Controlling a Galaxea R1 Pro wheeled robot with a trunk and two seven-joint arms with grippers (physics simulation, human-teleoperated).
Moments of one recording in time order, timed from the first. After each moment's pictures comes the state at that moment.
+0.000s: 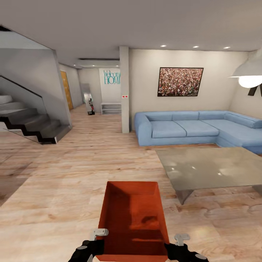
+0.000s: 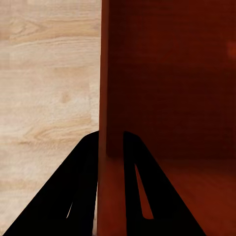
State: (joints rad) left arm -0.31 -0.10 -0.06 -0.63 0.05 0.27 0.09; right arm -0.39 -0.03 -0.06 -0.34 -0.01 0.00 0.32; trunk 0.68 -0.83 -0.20
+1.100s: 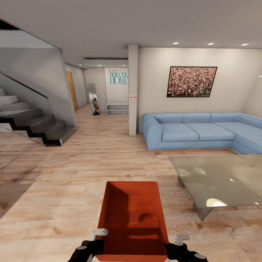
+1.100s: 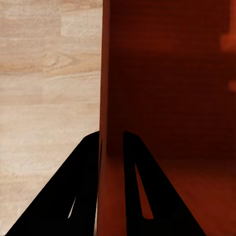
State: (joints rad) left arm -0.31 -0.10 -0.05 -0.63 0.05 0.27 0.09; right arm -0.39 -0.03 -0.06 -0.34 -0.01 0.00 0.31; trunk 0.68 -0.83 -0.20
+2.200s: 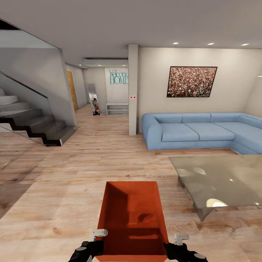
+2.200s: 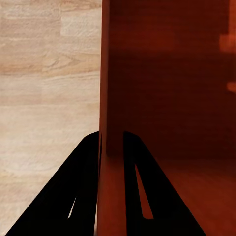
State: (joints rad) left arm -0.31 -0.09 -0.05 -0.62 0.06 0.25 0.09; right arm -0.39 -0.02 -0.07 -0.34 0.00 0.00 0.31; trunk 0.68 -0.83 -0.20
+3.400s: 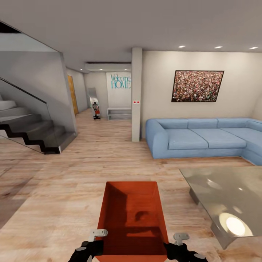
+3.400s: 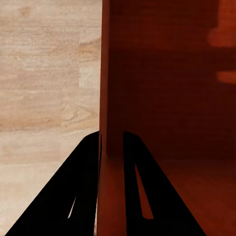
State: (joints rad) left arm -0.31 -0.09 -0.05 -0.62 0.06 0.25 0.09; right arm -0.39 -0.02 -0.08 -0.34 0.02 0.00 0.31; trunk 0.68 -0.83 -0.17
